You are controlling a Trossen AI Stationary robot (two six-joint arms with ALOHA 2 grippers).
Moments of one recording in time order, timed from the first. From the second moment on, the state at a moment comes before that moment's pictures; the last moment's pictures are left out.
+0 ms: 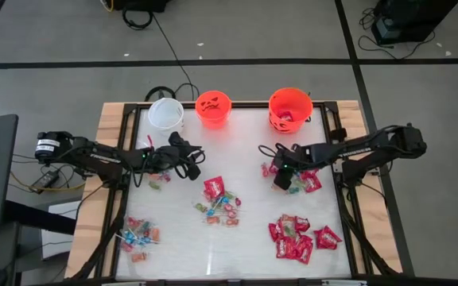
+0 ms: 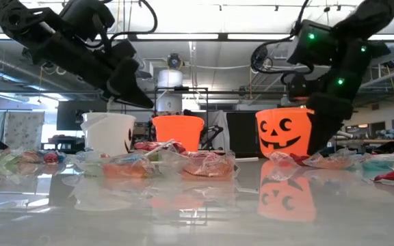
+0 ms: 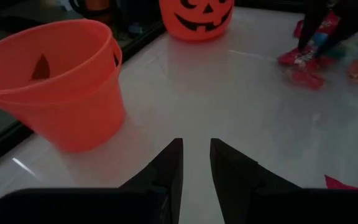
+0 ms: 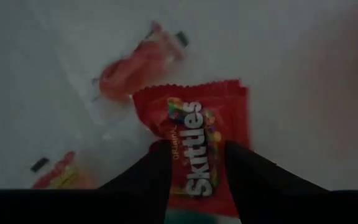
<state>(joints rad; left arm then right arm) 0.05 1.23 0.43 0.35 -0.48 -0.16 -0.07 1.34 0.58 -0.44 0.18 0.44</state>
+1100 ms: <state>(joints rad) 0.05 1.23 0.43 0.52 -0.39 -0.29 -0.07 1.34 0.62 0.15 0.16 0.25</state>
